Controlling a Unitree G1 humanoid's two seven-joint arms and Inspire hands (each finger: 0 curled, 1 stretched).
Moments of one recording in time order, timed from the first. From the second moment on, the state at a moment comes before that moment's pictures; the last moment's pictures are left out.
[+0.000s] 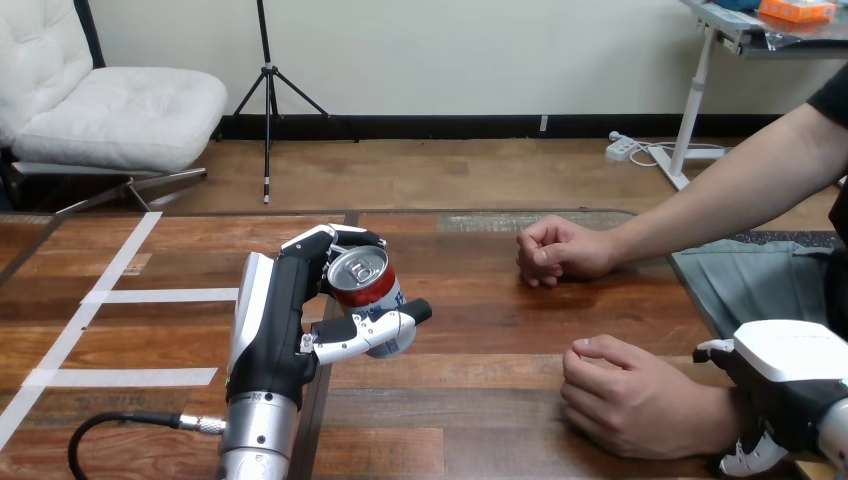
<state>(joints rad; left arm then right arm) -0.01 0.08 -0.10 0.19 0.32 -0.34 0.20 0.12 -0.74 0.08 -0.15 -0.91 0.20 0.47</state>
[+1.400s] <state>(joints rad) 0.00 0.08 -0.10 0.17 0.32 -0.33 0.19 0.11 -0.74 0.09 -0.12 -0.90 0.20 0.42</state>
